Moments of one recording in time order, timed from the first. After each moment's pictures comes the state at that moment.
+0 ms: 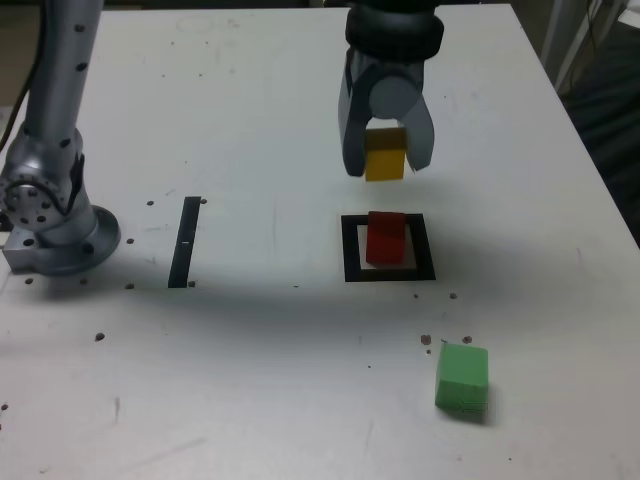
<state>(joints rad) 0.08 2.01 -1.68 1.35 -0.03 0.06</state>
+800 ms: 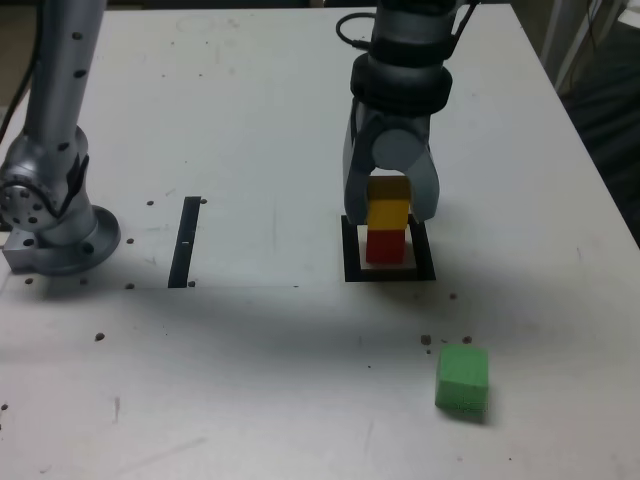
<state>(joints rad) -0.03 2.03 -1.61 1.27 -0.06 0.00</state>
